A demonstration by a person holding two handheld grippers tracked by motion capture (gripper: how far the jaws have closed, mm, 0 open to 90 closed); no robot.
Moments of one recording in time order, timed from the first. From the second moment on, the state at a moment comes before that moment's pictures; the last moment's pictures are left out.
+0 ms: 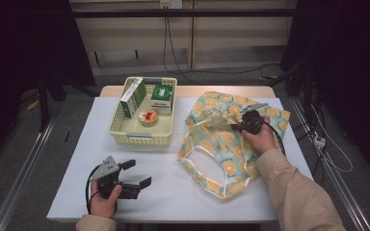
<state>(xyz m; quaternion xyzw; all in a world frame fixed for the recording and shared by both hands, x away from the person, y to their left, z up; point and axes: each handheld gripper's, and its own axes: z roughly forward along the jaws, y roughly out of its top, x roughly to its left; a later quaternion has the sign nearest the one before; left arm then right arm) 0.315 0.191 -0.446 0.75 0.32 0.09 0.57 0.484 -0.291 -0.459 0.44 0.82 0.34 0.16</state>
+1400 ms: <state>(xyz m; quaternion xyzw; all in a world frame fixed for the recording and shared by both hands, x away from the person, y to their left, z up) 0.340 0.172 -0.417 0.76 0.32 0.09 0.56 0.482 -0.312 -0.369 0.45 0.80 0.36 0.18</state>
